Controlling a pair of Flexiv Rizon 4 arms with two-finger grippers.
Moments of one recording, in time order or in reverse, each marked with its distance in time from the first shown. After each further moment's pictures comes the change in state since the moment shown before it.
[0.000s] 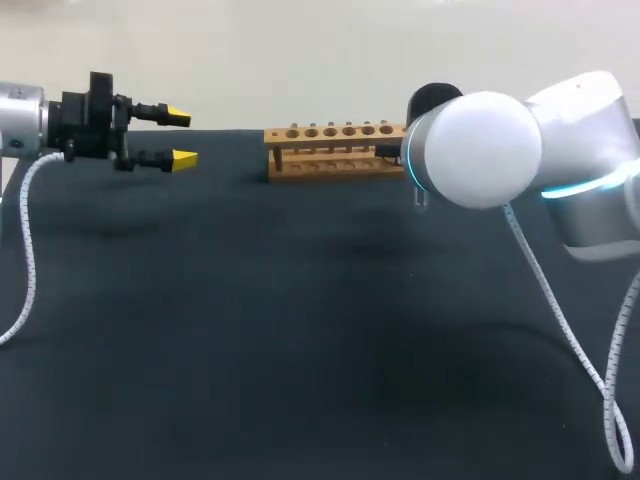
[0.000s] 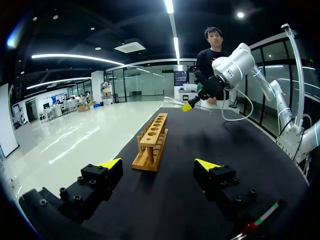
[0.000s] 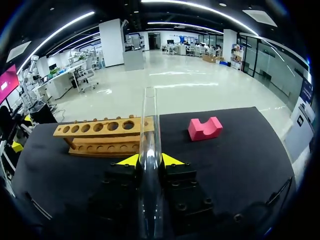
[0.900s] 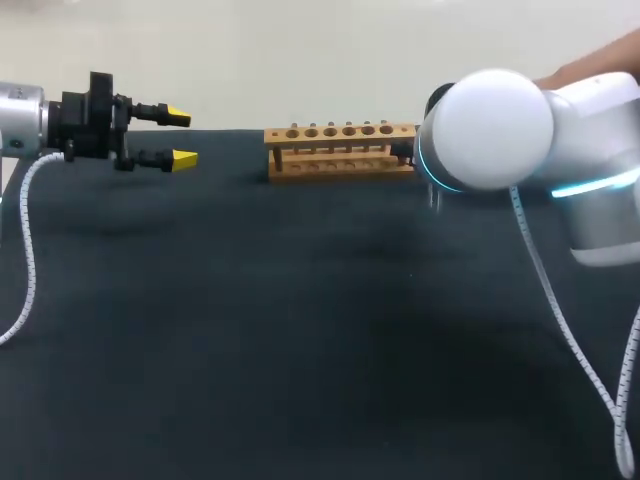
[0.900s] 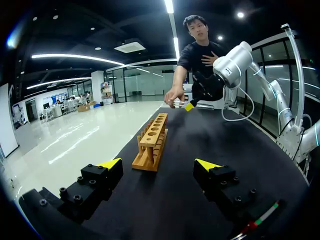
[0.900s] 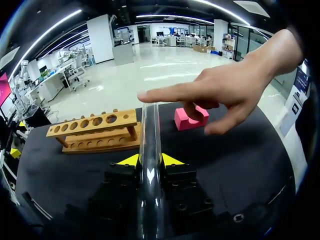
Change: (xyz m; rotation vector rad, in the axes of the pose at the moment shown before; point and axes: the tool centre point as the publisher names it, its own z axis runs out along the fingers) left arm 0.000 0.000 0.000 0.000 0.000 0.000; right arm 0.011 -0.028 -0.011 0.065 0.075 0.077
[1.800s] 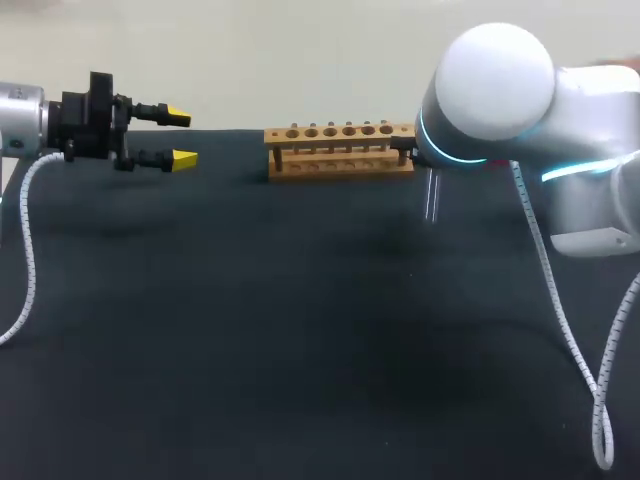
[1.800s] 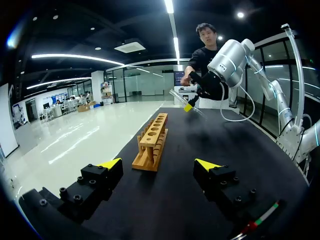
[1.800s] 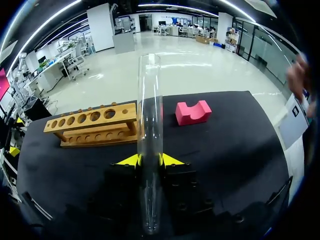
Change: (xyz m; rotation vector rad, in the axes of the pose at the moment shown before) left arm 0.000 0.000 0.000 0.000 0.000 0.000; right arm 0.000 -0.001 0.004 0.005 0.106 -0.027
